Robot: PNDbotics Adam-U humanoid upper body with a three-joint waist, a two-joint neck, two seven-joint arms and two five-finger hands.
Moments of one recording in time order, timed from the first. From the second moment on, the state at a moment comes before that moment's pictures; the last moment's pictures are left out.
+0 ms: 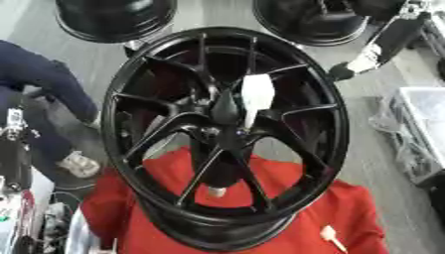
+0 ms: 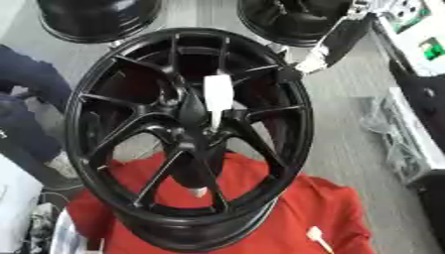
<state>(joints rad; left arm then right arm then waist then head) -0.15 0.13 0.22 -1.67 0.04 -0.01 0.03 -0.93 -0.57 0.28 -1.33 -0.07 -0.34 0.82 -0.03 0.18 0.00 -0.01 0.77</state>
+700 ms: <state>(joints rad) -0.15 0.12 0.22 -1.67 0.04 0.00 0.02 -0.93 -0.49 0.30 -1.26 -0.05 -0.33 0.84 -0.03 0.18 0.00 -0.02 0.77</state>
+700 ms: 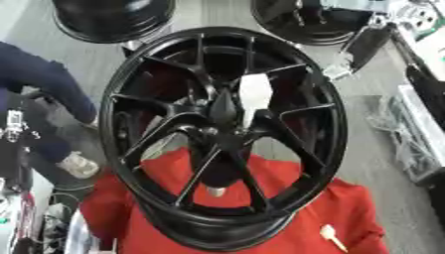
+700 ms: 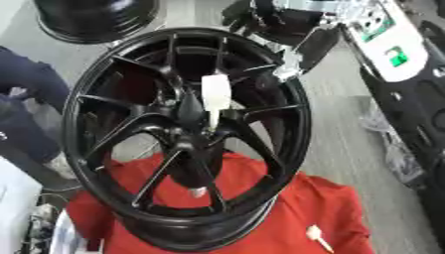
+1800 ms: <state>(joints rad) -0.15 0.12 0.22 -1.67 0.03 0.00 0.02 -0.90 -0.39 0.32 -1.16 0.03 -0.32 0.86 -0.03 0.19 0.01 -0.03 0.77</state>
